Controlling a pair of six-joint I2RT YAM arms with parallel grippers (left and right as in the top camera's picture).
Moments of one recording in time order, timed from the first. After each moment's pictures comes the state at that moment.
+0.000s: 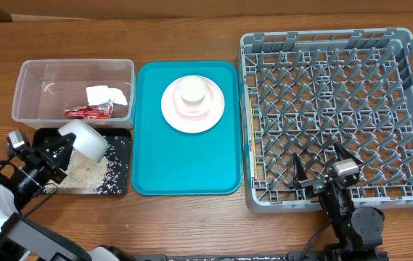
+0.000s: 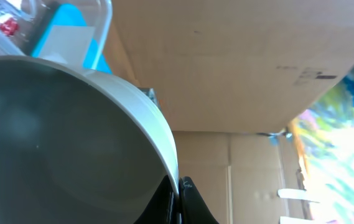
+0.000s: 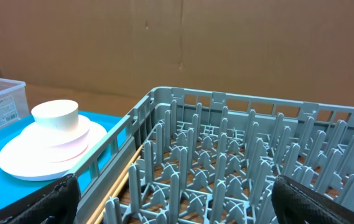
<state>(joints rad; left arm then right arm) 0.94 1.53 0.92 -1.05 1.50 0.11 0.12 0.01 0.02 -0.02 -0.13 -0.04</state>
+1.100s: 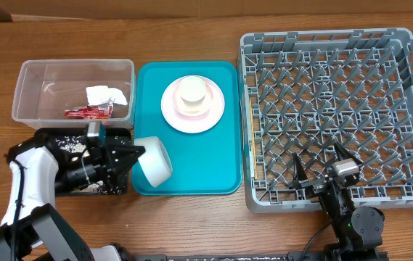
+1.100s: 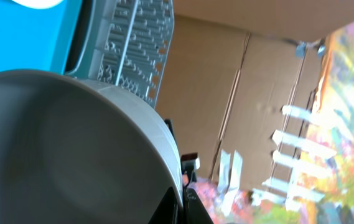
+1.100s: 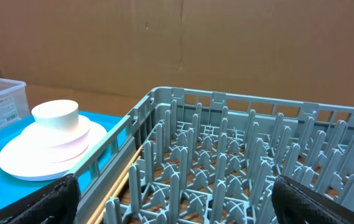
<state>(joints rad) 0.48 1.53 0.92 -1.68 1.43 0.51 0.12 0.01 0.02 -0.02 -0.13 -0.03</state>
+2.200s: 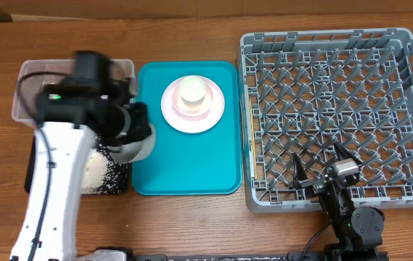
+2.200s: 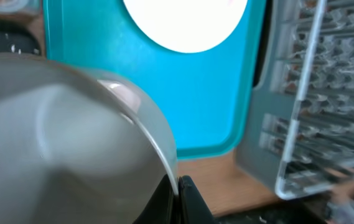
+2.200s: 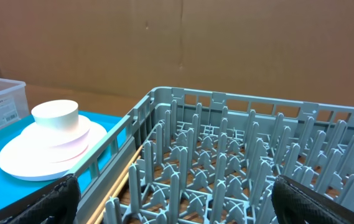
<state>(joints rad) -0.13 1.46 1.50 -1.35 0.29 -0.30 0.12 0.01 0.02 -0.02 -0.13 -0.04</state>
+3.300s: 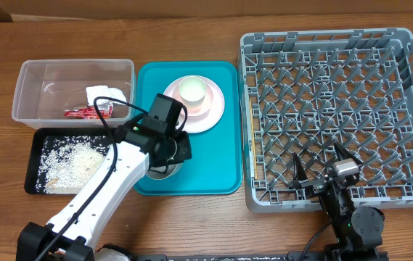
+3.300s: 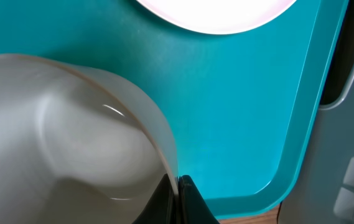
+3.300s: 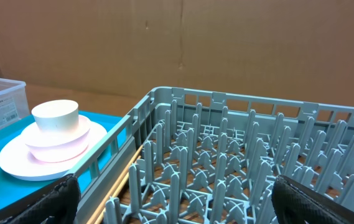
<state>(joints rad) -0.39 1.46 1.01 -0.82 0.11 -0.57 0.12 0.01 0.02 -0.02 -0.13 -0.04</state>
